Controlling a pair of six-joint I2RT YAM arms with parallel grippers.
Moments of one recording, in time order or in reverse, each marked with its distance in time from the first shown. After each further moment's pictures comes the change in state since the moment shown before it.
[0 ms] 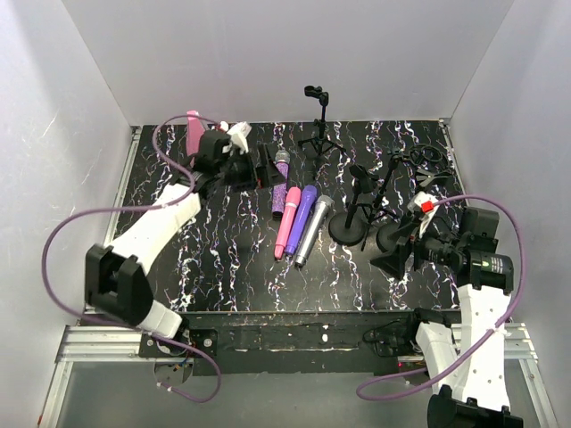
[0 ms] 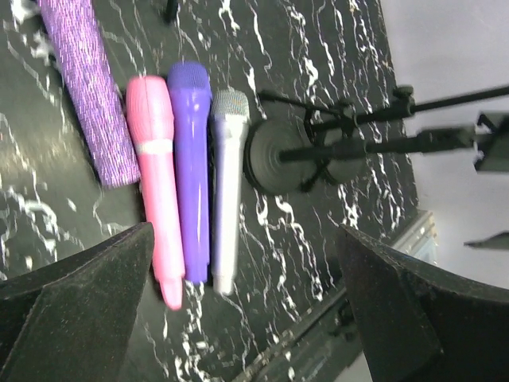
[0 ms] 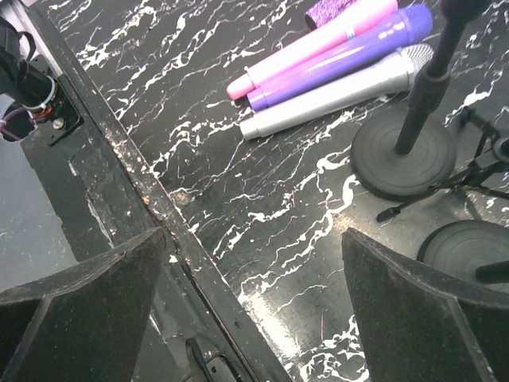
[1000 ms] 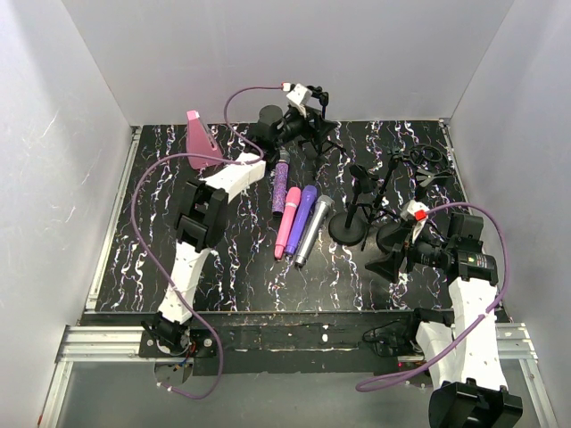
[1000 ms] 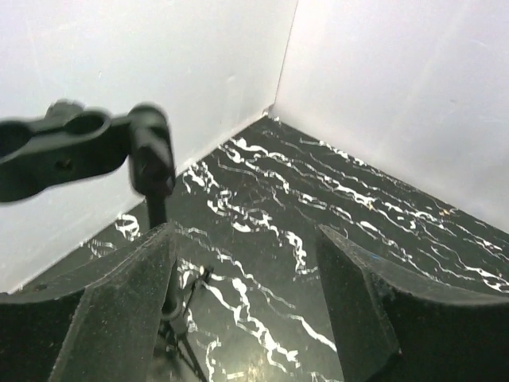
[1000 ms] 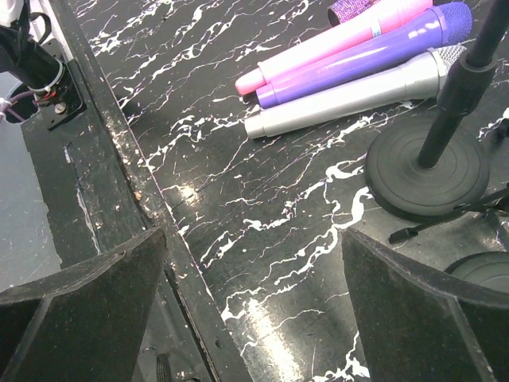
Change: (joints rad) left arm -0.101 0.923 0.728 0.866 0.036 0.358; right arm 0.000 0.021 -0.244 0.202 -0.102 -0.070
